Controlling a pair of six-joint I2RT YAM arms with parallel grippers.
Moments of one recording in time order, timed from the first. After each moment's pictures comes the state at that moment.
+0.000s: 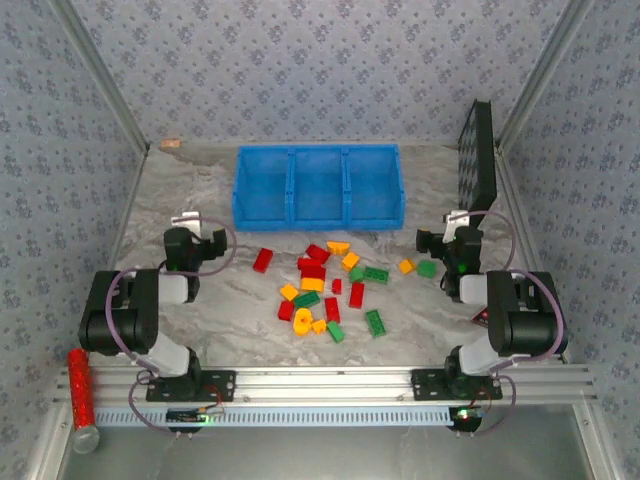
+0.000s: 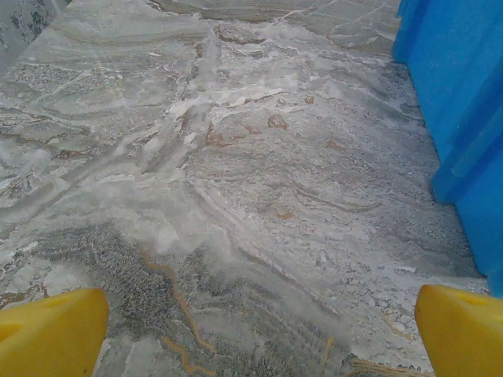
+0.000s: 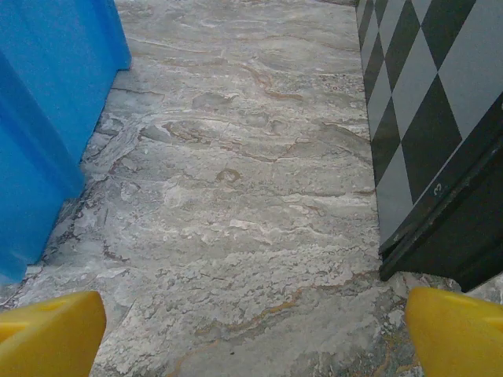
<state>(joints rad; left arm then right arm) 0.01 1.53 0.39 0.68 -0.06 -0.04 -0.04 1.51 0.38 0.68 0.00 -0.02</state>
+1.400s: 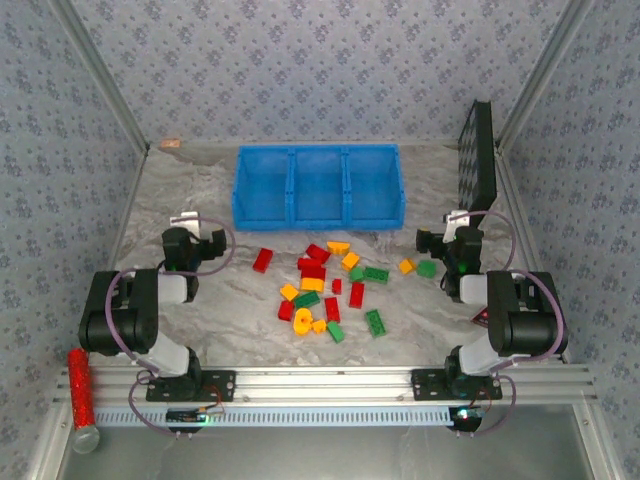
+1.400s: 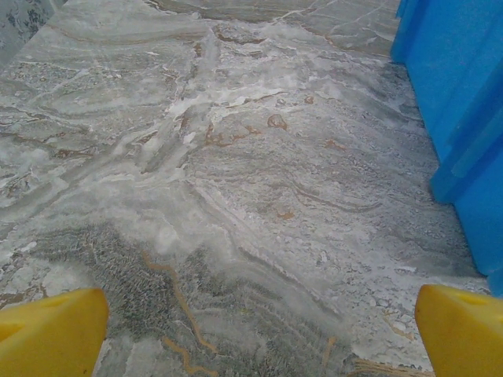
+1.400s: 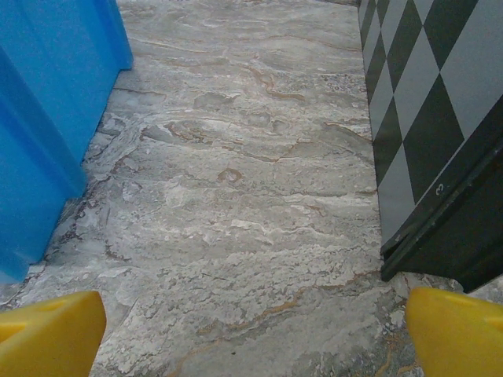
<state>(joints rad) 0.02 1.53 0.39 0.68 -0.04 -0.04 -0.04 1.51 0.38 0.68 -0.02 -0.02</state>
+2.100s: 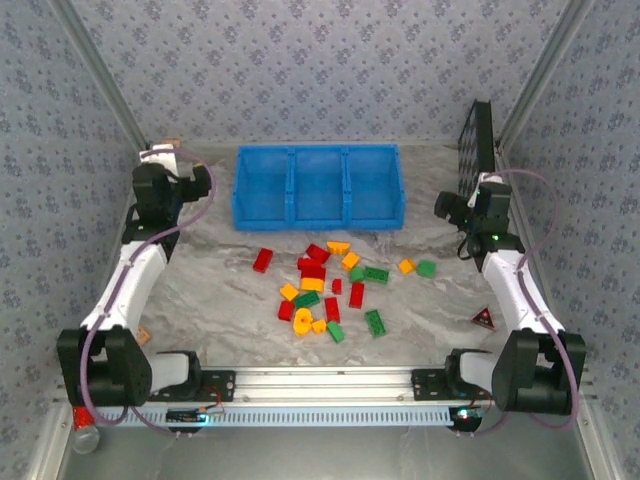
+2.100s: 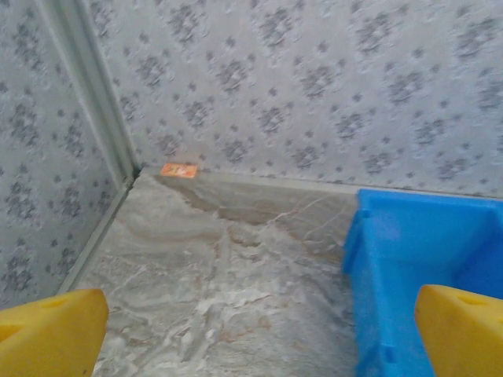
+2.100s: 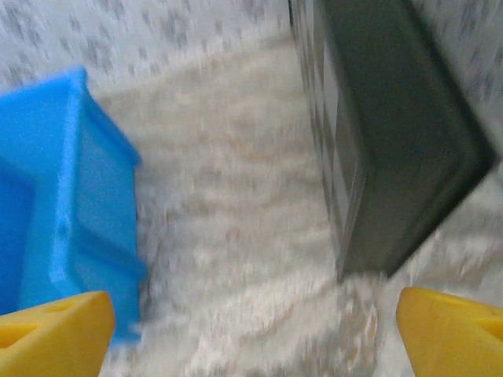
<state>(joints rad) -0.04 1.22 0.97 -0.05 -0.11 -0.08 -0.08 1.20 0.83 -0.25 0.00 0.25</state>
